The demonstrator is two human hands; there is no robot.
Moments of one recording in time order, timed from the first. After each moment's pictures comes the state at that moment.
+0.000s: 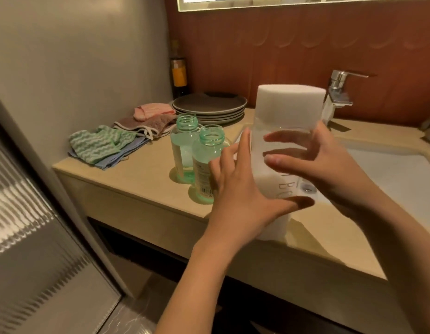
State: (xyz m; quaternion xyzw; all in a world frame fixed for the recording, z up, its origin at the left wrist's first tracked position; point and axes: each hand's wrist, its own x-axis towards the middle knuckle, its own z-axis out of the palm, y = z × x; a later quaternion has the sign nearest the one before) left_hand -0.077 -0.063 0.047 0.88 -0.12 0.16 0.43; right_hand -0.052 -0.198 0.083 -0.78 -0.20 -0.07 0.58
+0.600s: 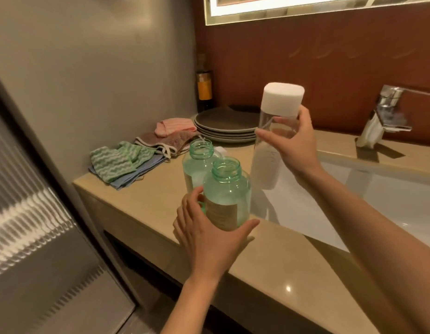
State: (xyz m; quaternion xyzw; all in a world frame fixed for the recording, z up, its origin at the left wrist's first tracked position) left_hand -0.009 -0.023 -0.032 0.83 0.14 0.34 0.42; right_hand 0.126 -0.154 0.061 -0.73 -0.14 -0.20 0.63
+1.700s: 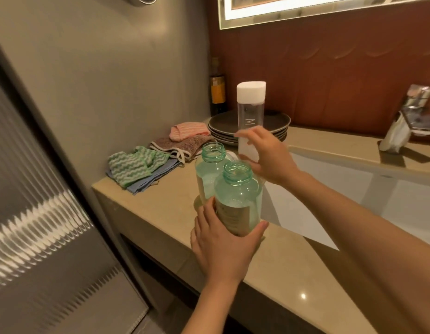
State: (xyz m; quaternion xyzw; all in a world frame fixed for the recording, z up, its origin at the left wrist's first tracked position) left_hand -0.007 -0.023 -0.029 0.86 0.20 0.30 0.36; right_hand 0.166 -0.106 0.036 -0.80 -0.41 -0.34 0.26
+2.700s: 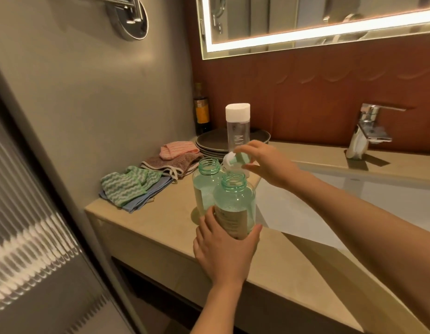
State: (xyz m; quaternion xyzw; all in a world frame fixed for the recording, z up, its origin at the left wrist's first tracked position) left_hand -0.010 -0.024 -0.028 0.86 0.20 0.29 0.35; right_hand 0.132 -0.124 0.072 -0.90 -0.36 -0.20 0.16
